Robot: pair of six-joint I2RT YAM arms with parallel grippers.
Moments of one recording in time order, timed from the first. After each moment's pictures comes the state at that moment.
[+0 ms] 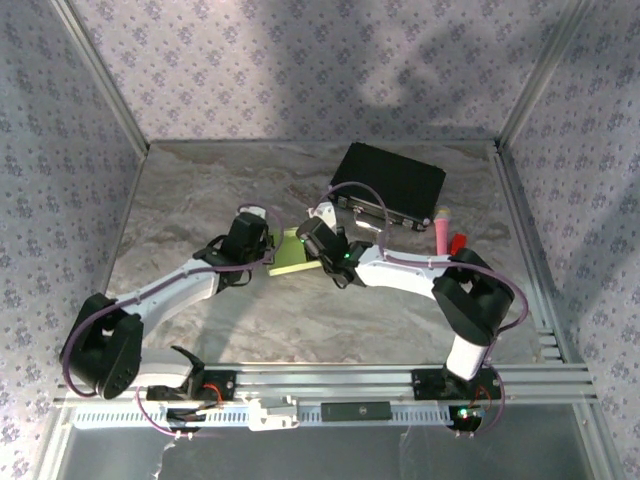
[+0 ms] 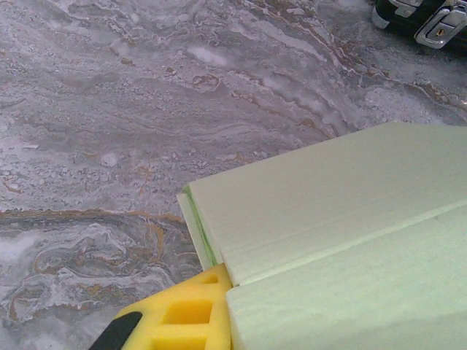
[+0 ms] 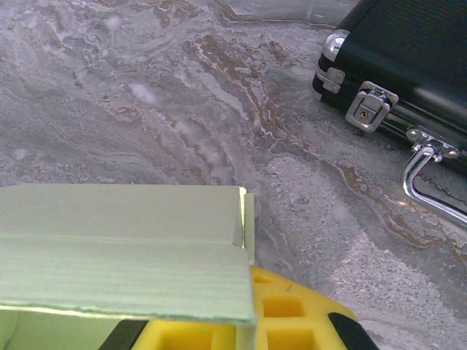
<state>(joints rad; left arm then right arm) -0.60 1.31 0.73 -0.18 -0.22 -0.41 0.93 1.74 1.10 -0.10 0.52 0.47</state>
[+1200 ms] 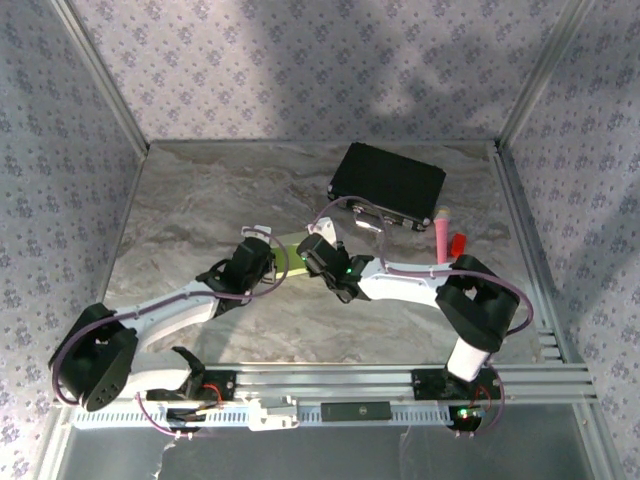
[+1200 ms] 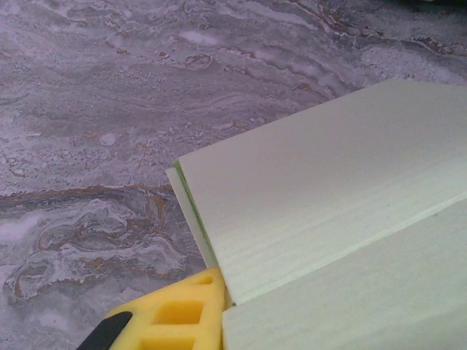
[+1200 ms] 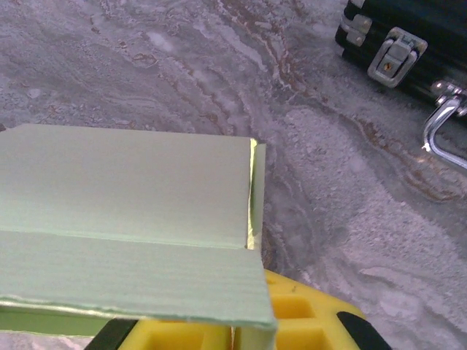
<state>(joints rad) -0.71 1.24 0.55 -0.04 -0.35 -0.36 0.99 1.70 1.00 -0.08 0.51 0.49</state>
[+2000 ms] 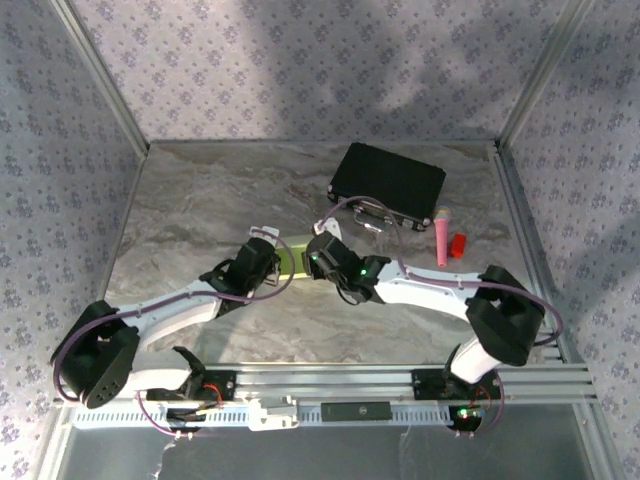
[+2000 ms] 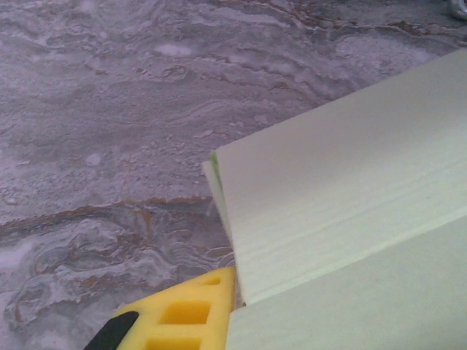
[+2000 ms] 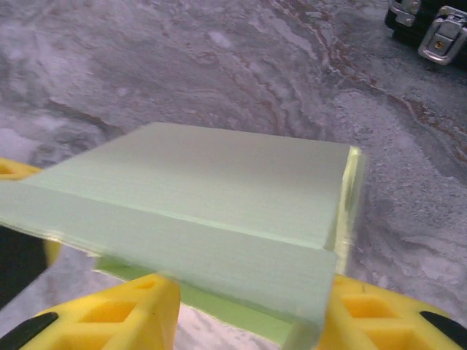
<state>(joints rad) -0.74 1.25 0.56 -0.03 -0.35 -0.26 0.99 1.54 0.96 -0.14 0.34 0.55</state>
